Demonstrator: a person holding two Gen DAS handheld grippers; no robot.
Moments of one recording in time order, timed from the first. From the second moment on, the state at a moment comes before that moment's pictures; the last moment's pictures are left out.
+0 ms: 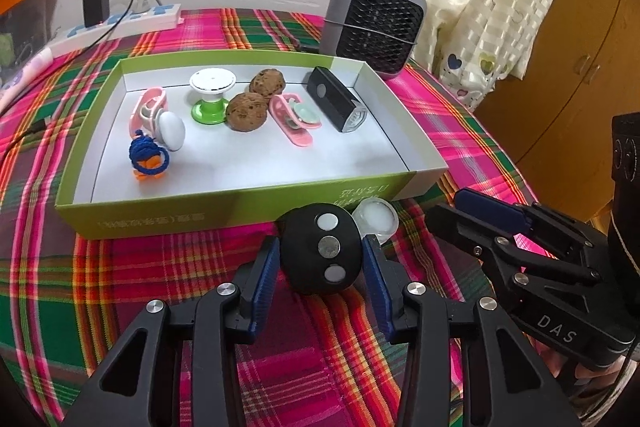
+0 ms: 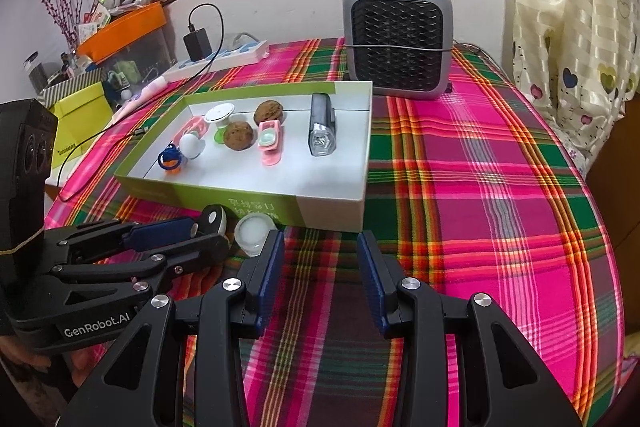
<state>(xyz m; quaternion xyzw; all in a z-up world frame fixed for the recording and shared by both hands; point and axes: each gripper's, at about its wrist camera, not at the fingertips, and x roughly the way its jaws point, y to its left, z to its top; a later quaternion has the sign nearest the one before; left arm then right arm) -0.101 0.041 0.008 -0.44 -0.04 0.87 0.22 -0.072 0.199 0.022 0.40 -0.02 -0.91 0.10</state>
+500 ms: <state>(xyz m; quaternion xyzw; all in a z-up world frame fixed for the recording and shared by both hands) -0.093 0.013 0.008 -0.44 -0.05 0.88 0.19 -0.077 0.176 0.017 0.40 -0.03 -0.91 0.13</state>
